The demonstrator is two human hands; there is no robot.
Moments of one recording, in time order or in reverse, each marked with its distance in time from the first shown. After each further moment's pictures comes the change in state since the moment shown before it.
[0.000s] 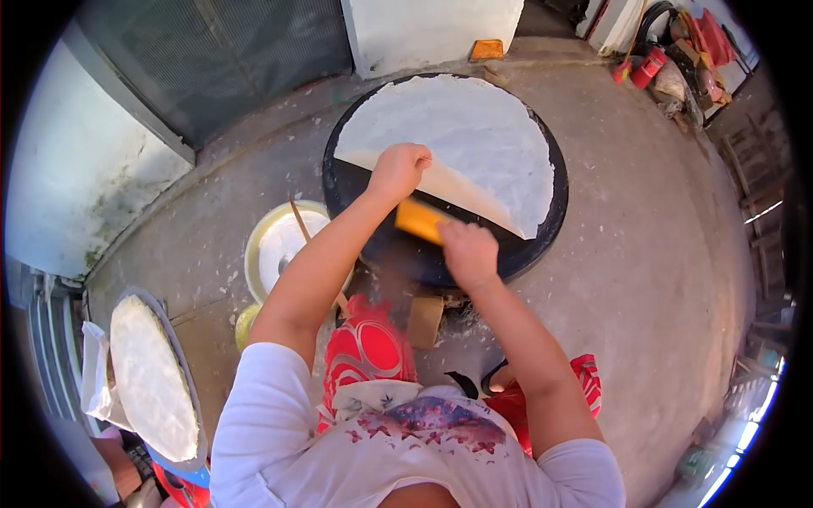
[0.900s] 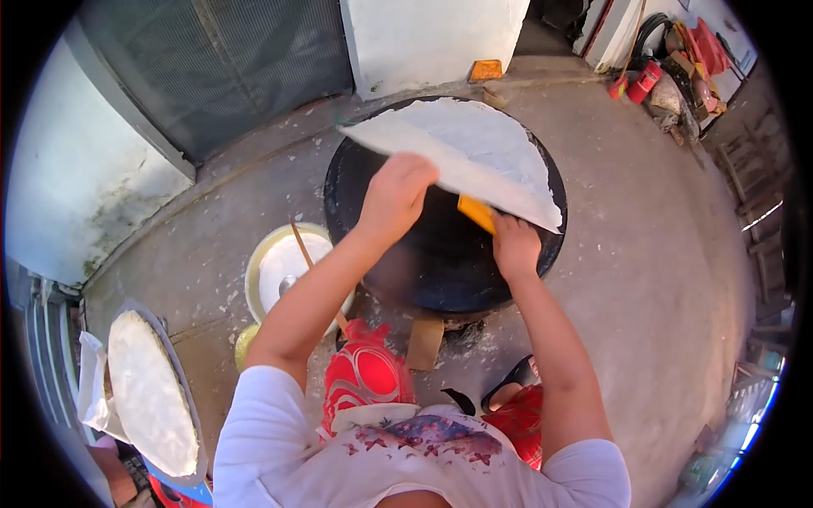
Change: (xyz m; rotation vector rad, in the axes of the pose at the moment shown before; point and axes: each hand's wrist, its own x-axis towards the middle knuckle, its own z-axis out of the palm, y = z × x) left_hand -0.002 0.042 -0.045 0.009 0.386 0.505; right_hand 0.010 0.081 -0.004 -0.212 -0.059 0.218
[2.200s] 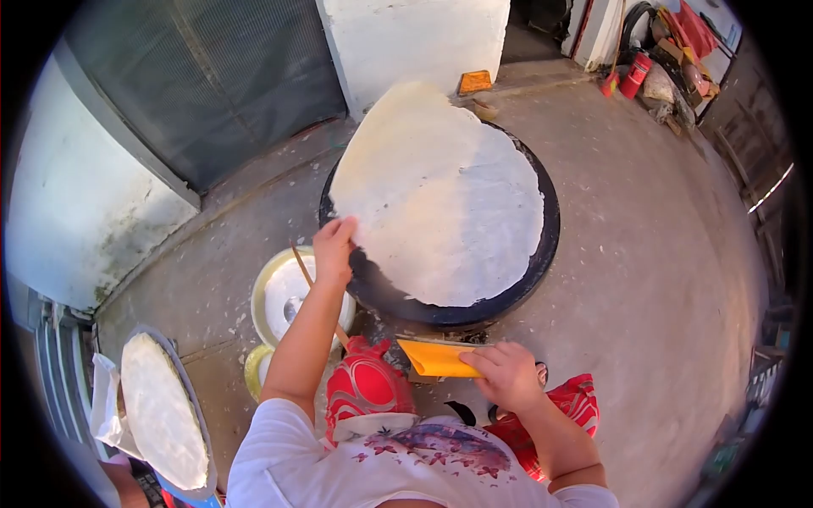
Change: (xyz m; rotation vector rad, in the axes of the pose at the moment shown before) left_hand -0.088 -0.030 -0.015 -0.707 0.374 -1.384; right_hand -0.117 -0.042 -0.129 0.582 -0.199 -0.259
